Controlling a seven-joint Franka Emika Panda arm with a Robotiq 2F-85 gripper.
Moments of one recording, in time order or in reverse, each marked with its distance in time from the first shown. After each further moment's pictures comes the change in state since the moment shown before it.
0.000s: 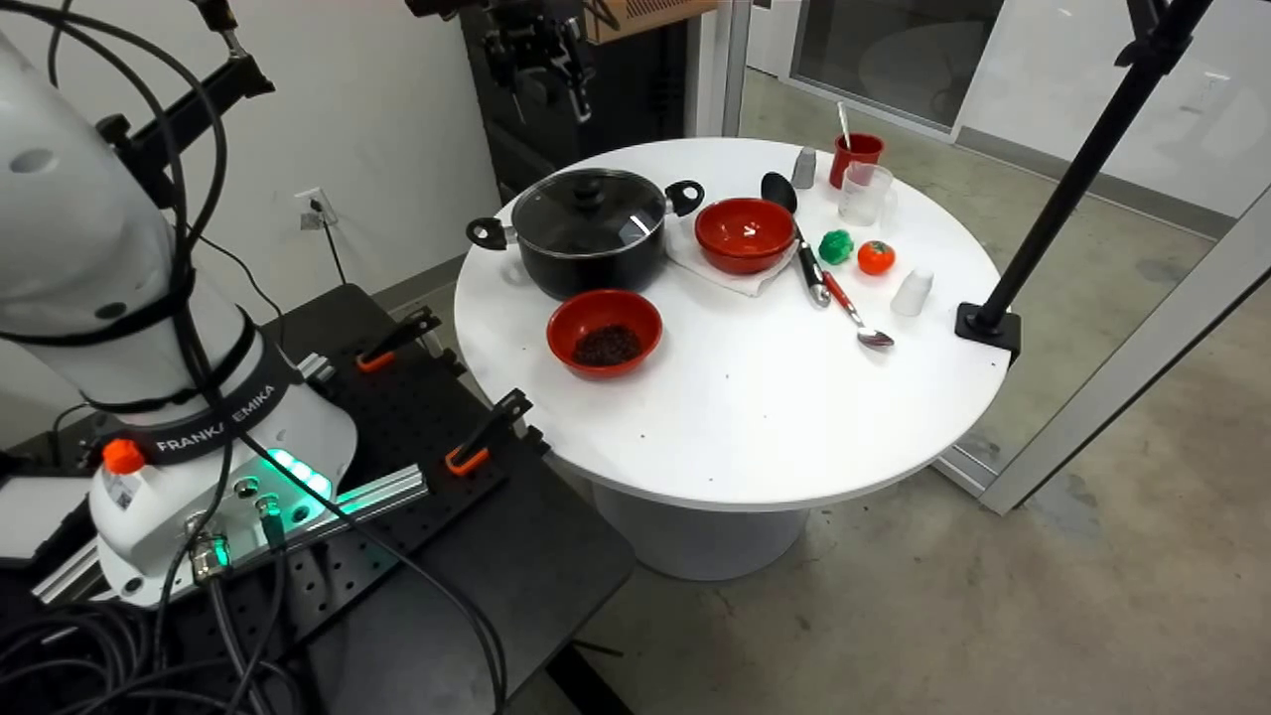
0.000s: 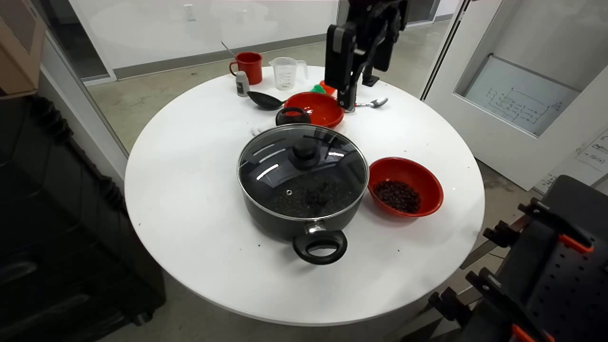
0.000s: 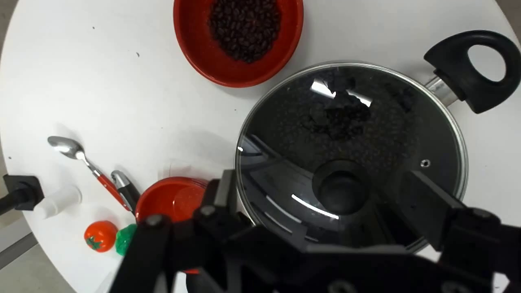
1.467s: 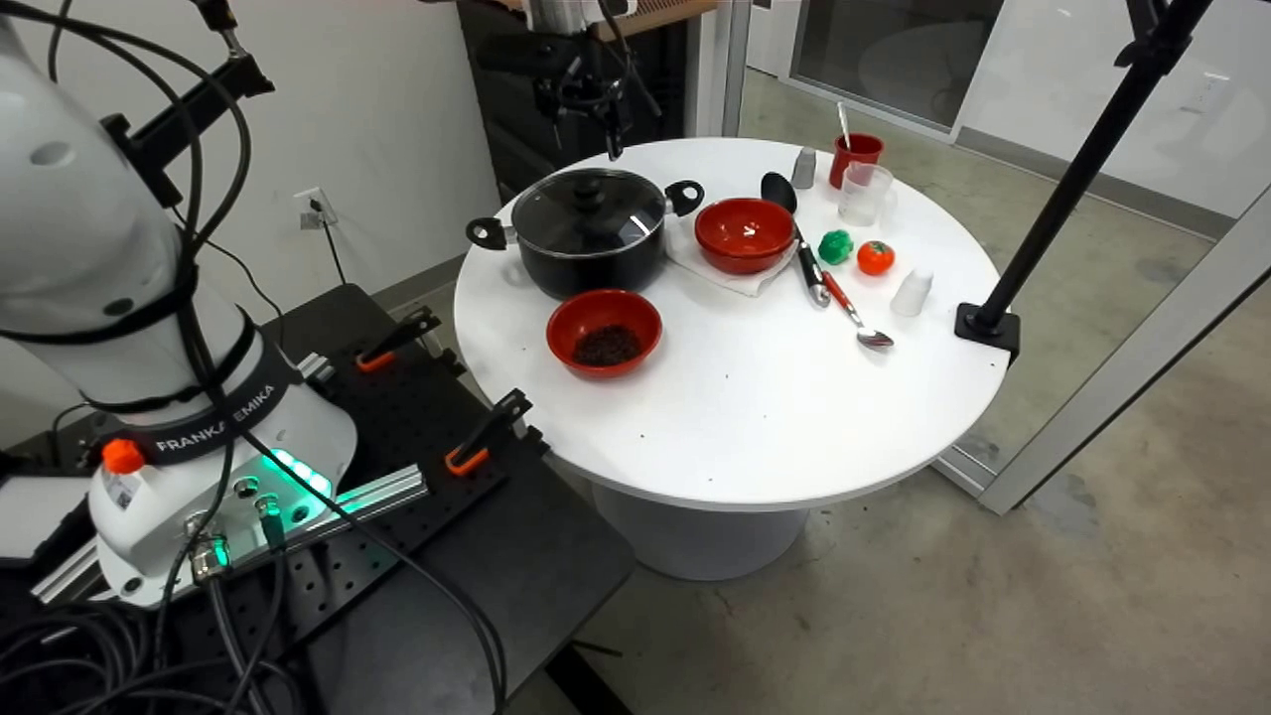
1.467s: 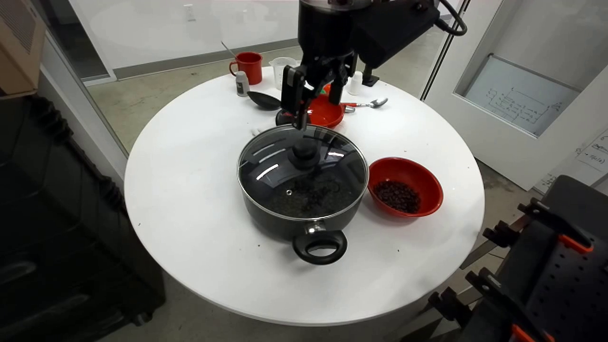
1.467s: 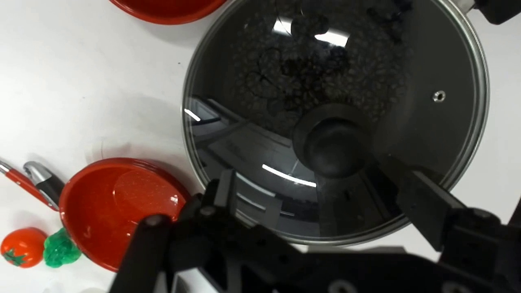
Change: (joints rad) arm 0.059 0.272 -0.119 0.117 0.138 0.253 -0.100
